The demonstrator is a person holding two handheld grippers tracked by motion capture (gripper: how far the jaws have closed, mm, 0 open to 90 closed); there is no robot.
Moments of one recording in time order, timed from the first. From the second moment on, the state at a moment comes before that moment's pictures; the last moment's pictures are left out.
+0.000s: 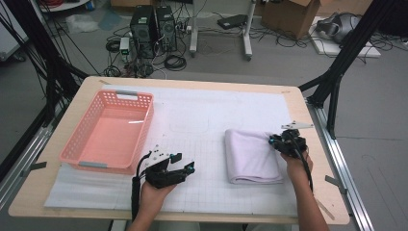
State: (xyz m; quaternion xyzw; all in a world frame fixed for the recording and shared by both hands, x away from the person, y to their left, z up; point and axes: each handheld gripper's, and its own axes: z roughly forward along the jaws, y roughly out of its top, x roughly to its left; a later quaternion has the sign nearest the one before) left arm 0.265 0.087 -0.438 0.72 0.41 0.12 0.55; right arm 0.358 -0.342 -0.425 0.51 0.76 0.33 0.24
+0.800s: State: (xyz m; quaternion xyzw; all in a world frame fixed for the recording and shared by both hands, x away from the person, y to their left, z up) left arm 0.264 0.094 -0.435 0.71 0.38 0.13 0.58; right arm 0.241 -0.375 -0.417 0.42 0.77 0.43 0.20
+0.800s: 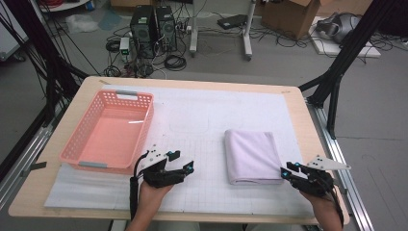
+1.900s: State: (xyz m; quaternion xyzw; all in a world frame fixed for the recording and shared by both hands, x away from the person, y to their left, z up) left arm 0.261 0.094 -0.435 0.70 0.36 0.16 0.59; right arm 0.240 -0.389 -0.418 0.44 0.75 0.44 0.23
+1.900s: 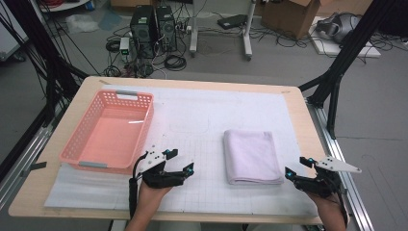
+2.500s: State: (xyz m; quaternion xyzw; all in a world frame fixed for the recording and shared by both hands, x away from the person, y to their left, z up) left arm 0.308 0.013 -0.418 0.74 0.36 0.07 0.56; right arm 0.242 -0.391 -0.421 0.44 0.75 0.43 0.23
